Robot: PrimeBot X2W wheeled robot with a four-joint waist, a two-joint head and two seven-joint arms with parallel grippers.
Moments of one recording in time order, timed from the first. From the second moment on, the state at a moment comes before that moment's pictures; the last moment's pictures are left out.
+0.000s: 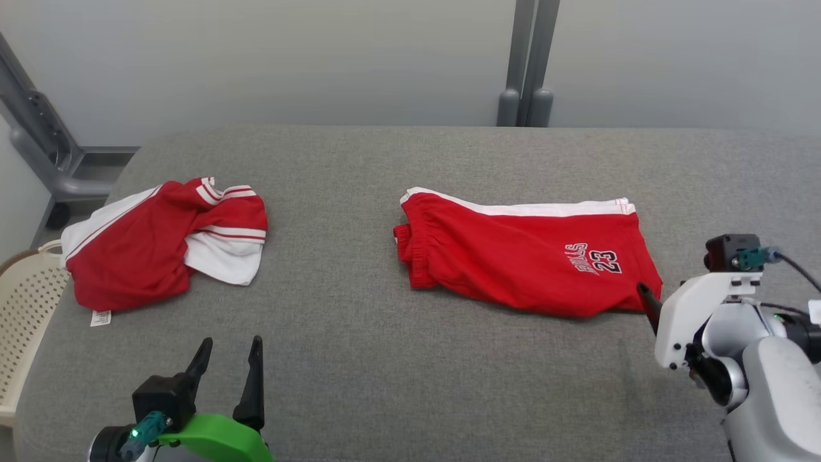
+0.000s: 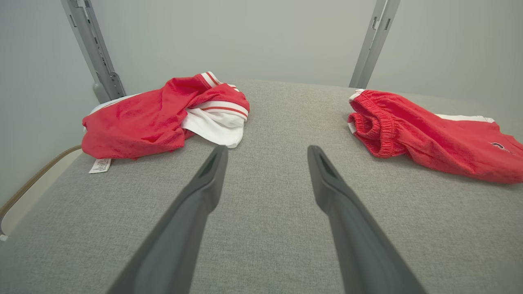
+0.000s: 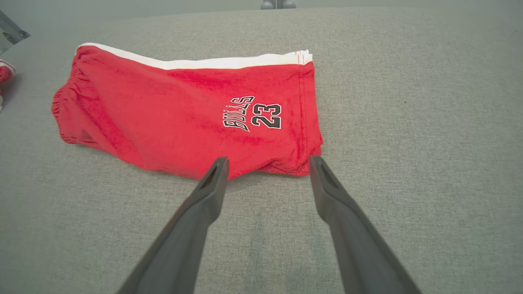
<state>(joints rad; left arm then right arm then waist) -0.01 0.32 -0.37 0.16 -0.51 0.16 -0.15 -0.25 -0.12 -0.07 0.32 0.21 0.13 0.43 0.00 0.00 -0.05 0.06</state>
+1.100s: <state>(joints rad) -0.17 0.30 -0.47 0.07 -0.47 0.10 -0.13 -0.69 -0.31 -0.36 0.66 0.03 0.13 0.82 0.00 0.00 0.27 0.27</state>
